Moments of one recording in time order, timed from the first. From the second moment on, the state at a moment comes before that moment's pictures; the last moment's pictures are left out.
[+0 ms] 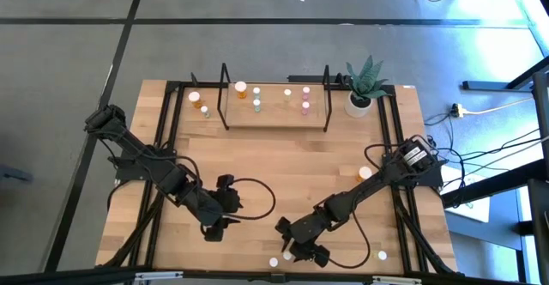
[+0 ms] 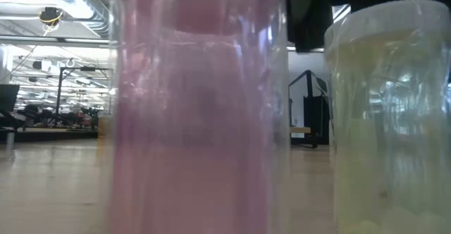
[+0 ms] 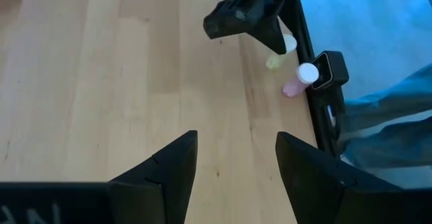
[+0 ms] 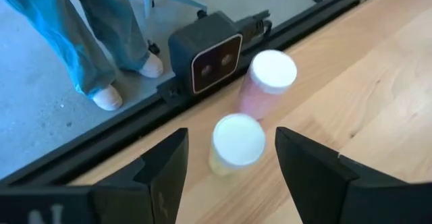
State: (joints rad) left arm -0.62 1.42 1.18 -0.62 -0.28 -0.51; right arm 0.56 1.99 1.24 0.02 -0.24 -0.32
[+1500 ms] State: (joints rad) left arm -0.62 1.42 1.18 -0.62 -0.28 -0.51; right arm 0.55 2.04 1.24 0.11 -0.24 -0.32
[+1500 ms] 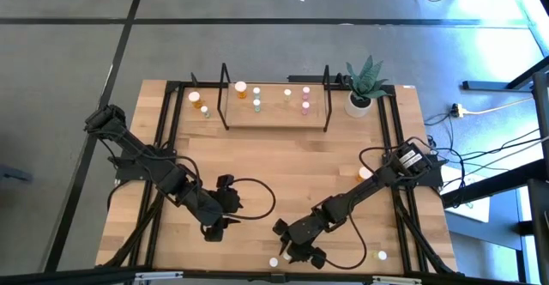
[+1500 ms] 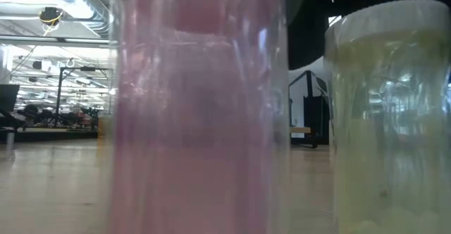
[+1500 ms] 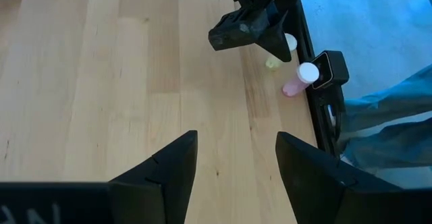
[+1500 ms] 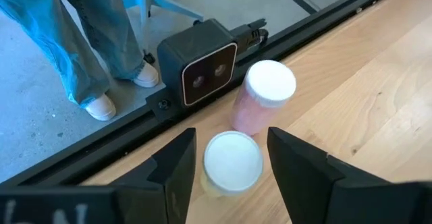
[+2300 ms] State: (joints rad) left arm -0.62 1.42 1.18 -0.62 -0.28 -0.51; right arm 0.54 2.04 1.24 0.11 -0.18 -0.27
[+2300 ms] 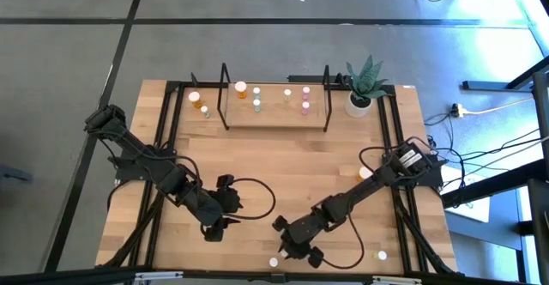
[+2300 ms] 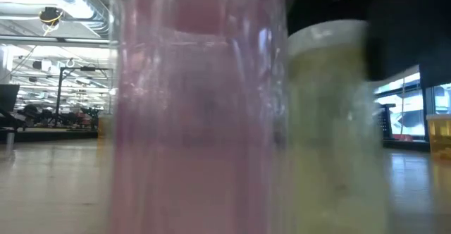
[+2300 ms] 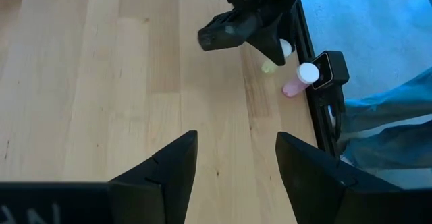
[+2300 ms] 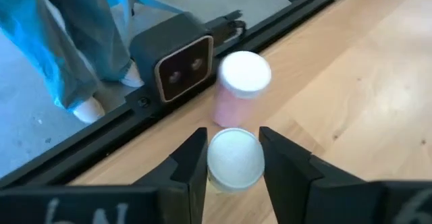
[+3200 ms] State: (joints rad) left arm -0.63 1.42 1.18 -0.62 -0.34 -0.52; right arm 0.38 2.03 1.48 -0.11 -0.05 0.00
